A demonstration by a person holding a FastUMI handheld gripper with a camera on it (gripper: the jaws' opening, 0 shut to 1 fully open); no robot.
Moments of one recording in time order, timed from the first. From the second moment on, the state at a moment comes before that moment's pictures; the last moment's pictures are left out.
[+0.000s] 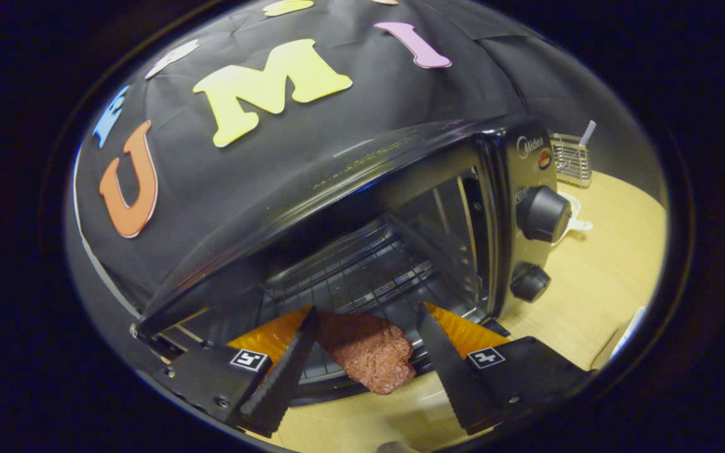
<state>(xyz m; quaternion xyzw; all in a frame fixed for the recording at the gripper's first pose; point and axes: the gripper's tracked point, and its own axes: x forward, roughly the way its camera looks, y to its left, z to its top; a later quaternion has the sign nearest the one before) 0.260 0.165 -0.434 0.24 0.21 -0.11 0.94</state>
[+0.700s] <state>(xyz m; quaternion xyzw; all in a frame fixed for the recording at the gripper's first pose) 0.138 0.160 -0.384 0.07 0.26 -0.05 0.96</state>
